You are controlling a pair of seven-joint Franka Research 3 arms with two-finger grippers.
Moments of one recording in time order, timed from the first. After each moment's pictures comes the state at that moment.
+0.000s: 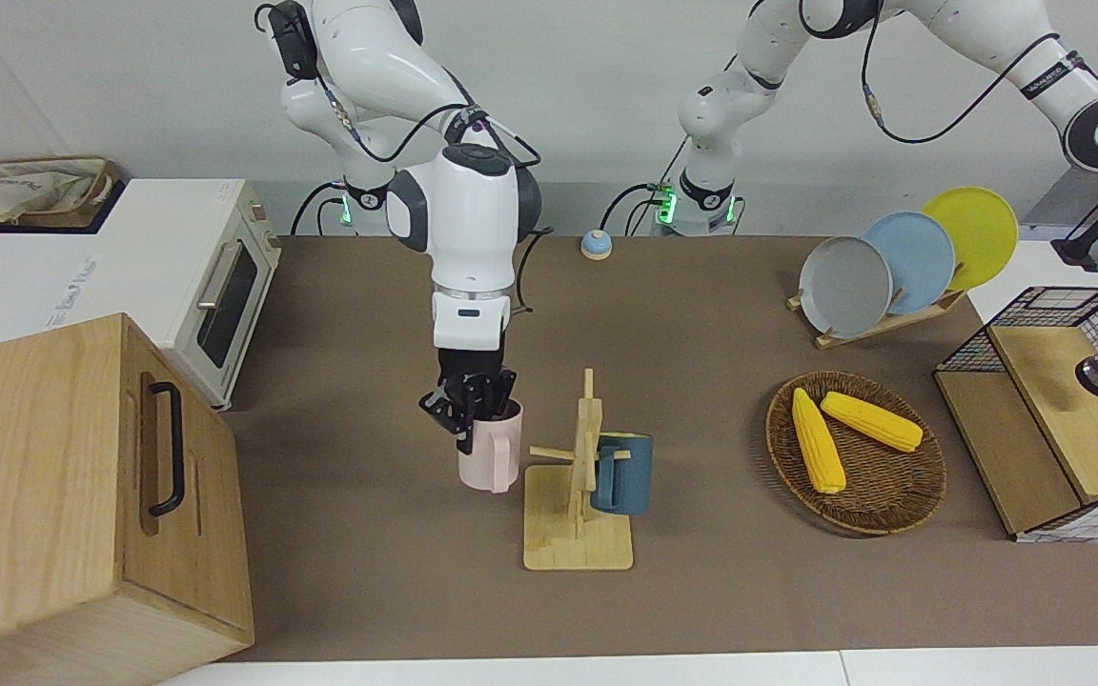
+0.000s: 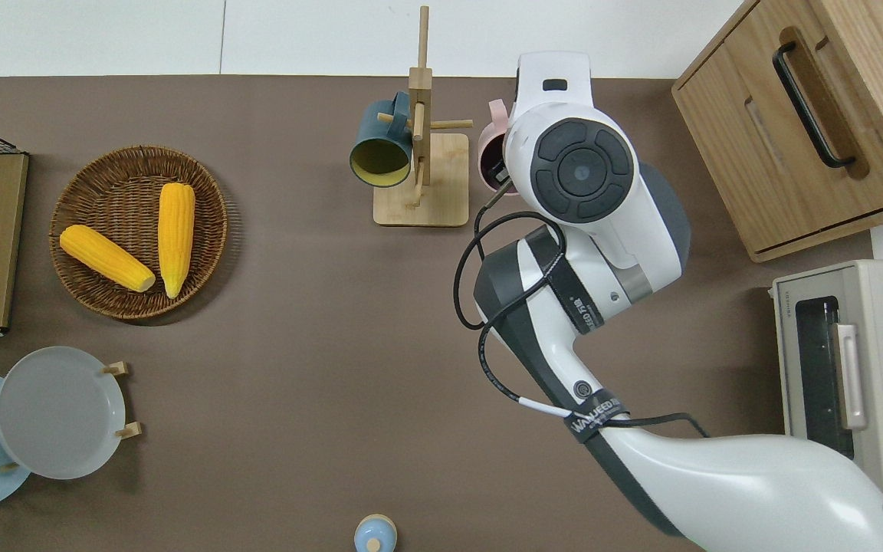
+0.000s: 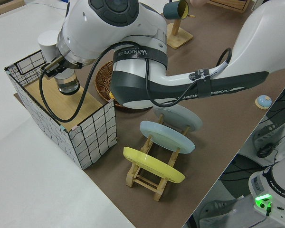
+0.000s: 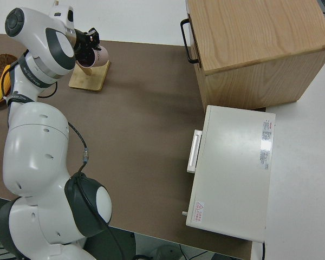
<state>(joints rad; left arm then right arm) 0.57 0.30 -0.04 -1.52 -0.47 2.35 0.75 0.38 0.51 0.01 -1.32 -0.34 2.21 -0.22</state>
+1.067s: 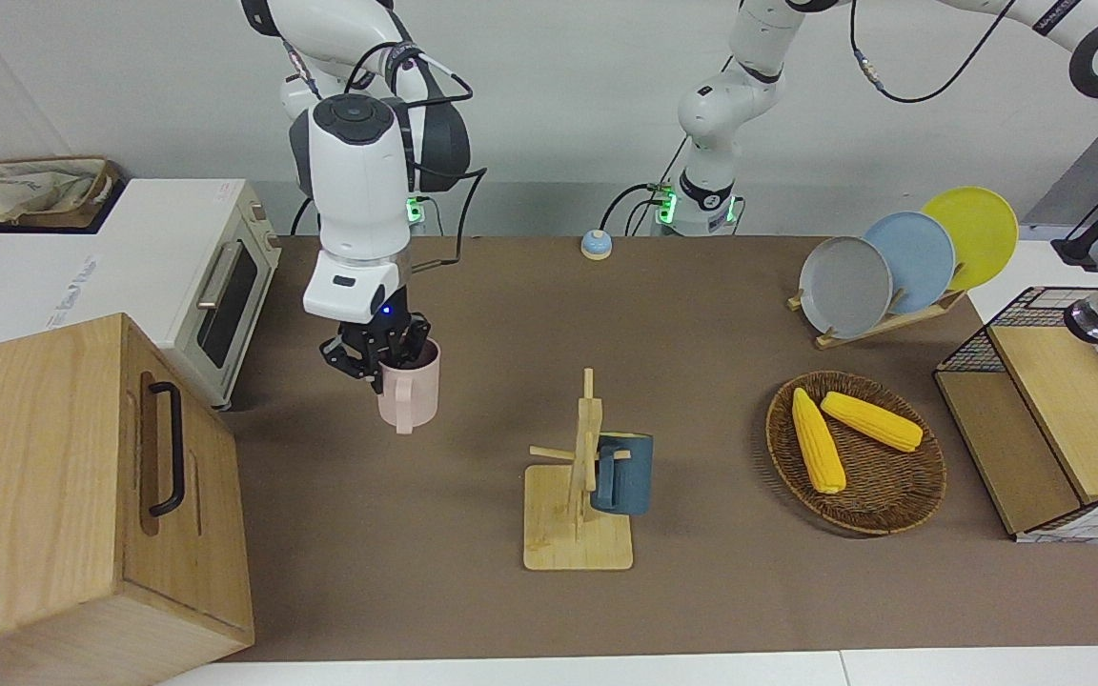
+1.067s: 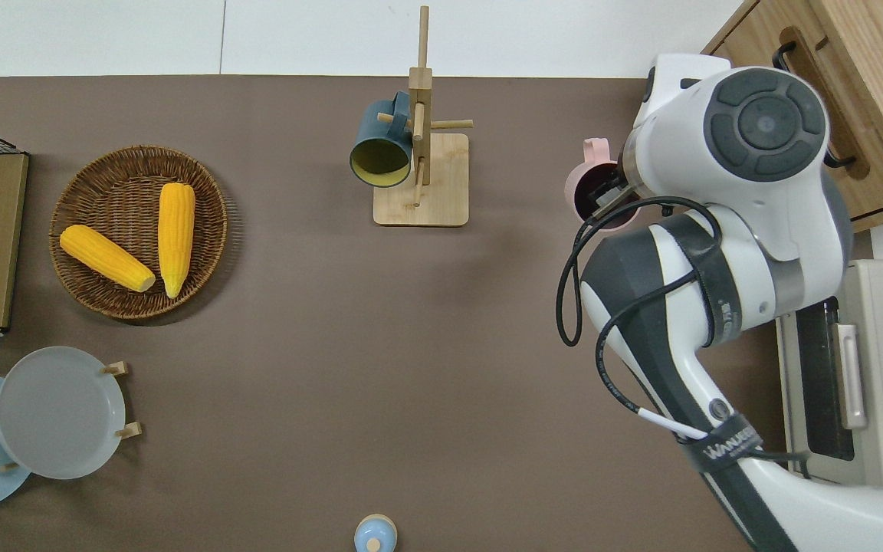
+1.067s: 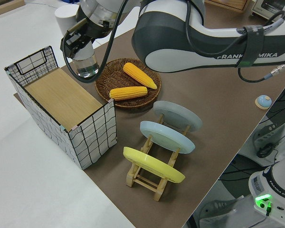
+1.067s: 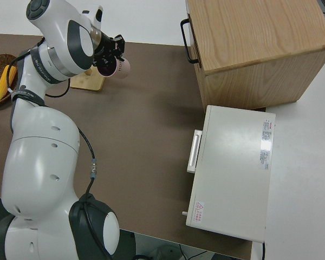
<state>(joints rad) 0.56 0.14 -0.06 -1.52 -0.28 2.16 0.50 0.25 0.31 0.00 -1.45 -0.15 1.91 -0.21</state>
